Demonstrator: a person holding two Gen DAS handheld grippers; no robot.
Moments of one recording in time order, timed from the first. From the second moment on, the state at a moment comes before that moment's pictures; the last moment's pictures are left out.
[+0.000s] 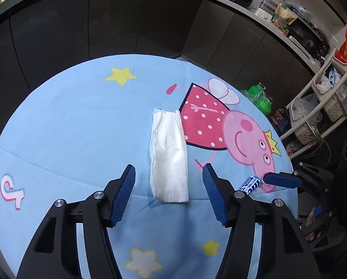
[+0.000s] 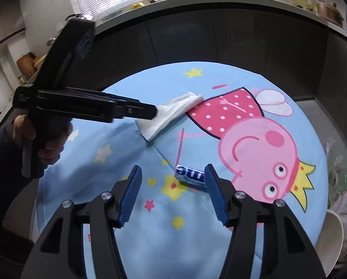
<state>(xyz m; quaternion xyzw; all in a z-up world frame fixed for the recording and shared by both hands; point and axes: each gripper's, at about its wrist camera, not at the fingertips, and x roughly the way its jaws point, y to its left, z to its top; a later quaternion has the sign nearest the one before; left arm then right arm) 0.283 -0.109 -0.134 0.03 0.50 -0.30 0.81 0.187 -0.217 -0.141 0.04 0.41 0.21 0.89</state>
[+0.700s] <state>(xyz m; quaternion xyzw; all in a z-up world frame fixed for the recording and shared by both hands) 0.289 -0.115 -0.150 0.02 0.52 -0.29 0.80 0.197 -0.208 -0.161 -0.04 0.44 0.24 0.87</state>
